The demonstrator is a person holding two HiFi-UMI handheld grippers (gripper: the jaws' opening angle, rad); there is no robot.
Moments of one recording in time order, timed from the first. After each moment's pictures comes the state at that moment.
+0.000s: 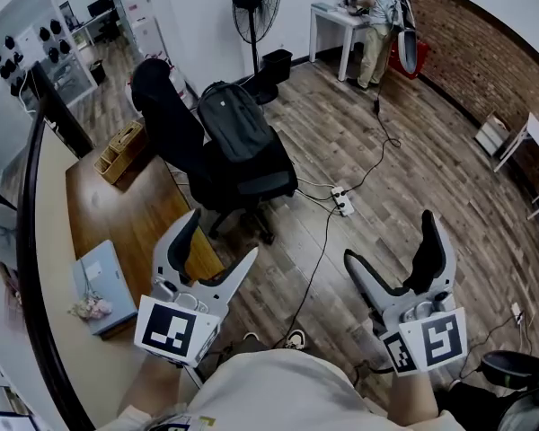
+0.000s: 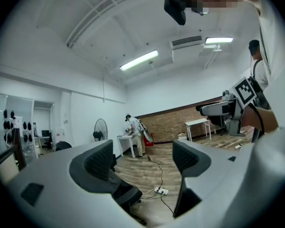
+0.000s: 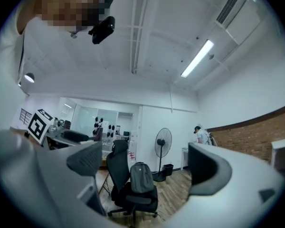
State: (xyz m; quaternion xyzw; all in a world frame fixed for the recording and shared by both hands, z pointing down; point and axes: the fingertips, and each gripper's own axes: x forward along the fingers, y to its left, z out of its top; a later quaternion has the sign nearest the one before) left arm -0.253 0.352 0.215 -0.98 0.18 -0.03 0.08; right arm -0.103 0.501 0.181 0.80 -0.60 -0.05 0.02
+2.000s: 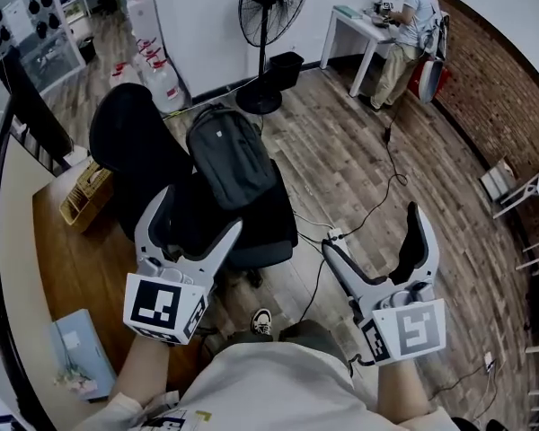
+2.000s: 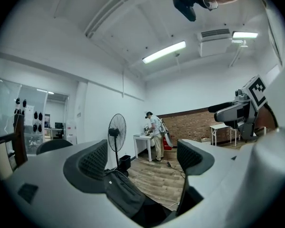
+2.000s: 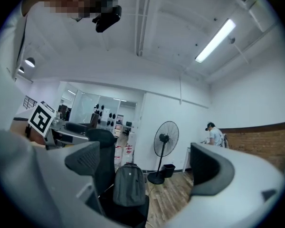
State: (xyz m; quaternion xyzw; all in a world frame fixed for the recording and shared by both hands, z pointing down) left arm -0.073 -0.028 0.242 -0.97 0.26 -0.02 0.03; right arm 0.083 0.121 0.204 0.78 -0.62 -0.04 0.09
